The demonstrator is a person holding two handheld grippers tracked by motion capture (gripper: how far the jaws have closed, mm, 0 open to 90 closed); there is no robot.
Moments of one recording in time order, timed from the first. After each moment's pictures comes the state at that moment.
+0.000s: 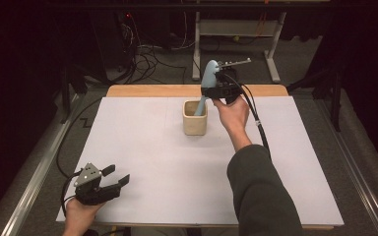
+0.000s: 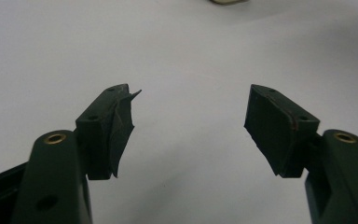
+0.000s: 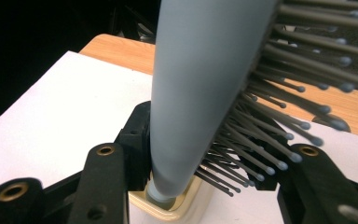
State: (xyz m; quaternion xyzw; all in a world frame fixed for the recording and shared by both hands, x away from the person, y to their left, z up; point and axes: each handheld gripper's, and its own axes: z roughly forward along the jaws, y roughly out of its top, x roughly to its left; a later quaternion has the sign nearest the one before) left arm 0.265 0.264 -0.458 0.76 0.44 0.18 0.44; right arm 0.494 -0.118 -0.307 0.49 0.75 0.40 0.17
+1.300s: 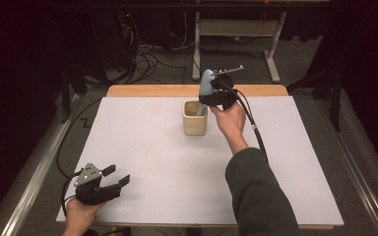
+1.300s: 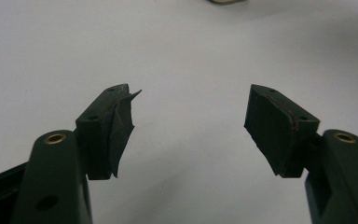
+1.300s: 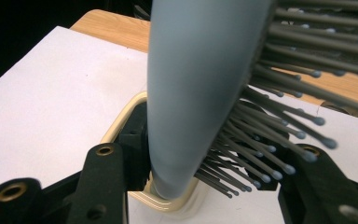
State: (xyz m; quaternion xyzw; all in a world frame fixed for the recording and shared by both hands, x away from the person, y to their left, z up) left arm 0.266 0.263 -0.458 0.76 0.43 0.18 0.45; right arm 0.495 -0.110 -0.330 0.49 0.77 0.38 0.17
